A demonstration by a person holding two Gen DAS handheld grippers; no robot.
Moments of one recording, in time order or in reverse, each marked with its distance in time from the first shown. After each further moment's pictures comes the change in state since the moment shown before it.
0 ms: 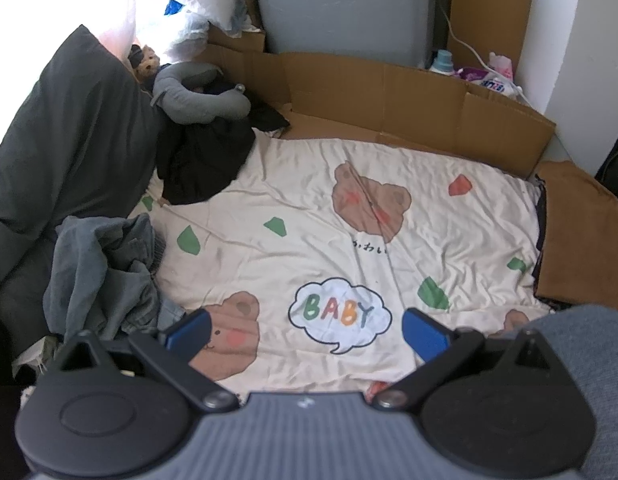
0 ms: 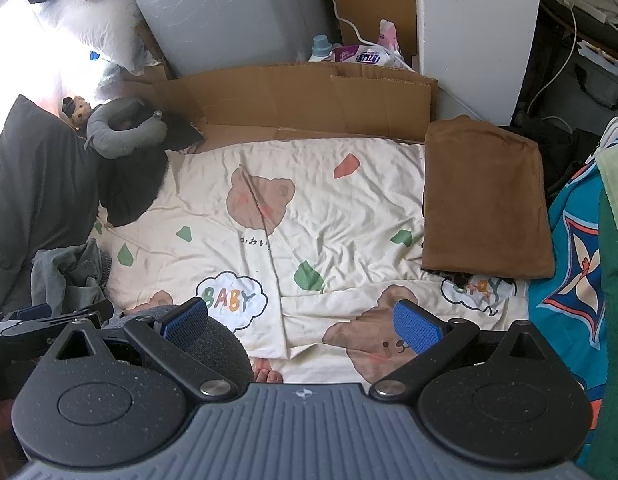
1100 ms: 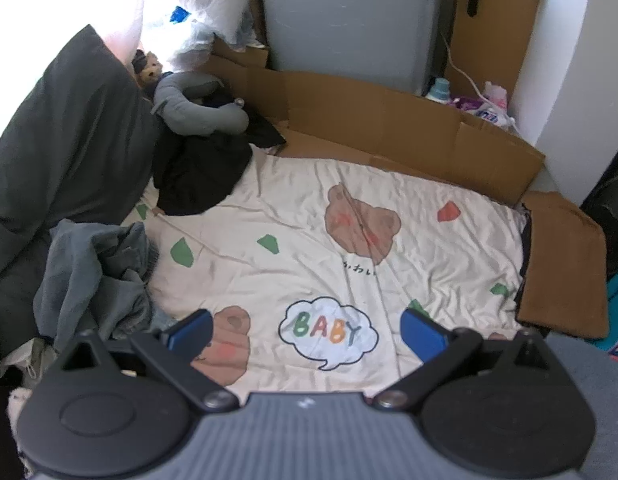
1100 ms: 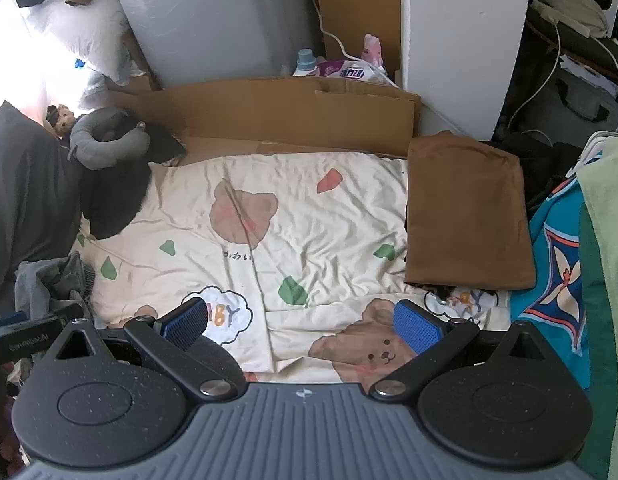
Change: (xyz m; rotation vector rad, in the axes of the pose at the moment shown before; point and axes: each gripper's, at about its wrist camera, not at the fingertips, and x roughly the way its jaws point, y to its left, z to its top) left arm -0.019 0.019 0.011 -0.034 -0.044 -0.062; right arm -0.006 0.012 0.012 0.004 -0.029 -0.072
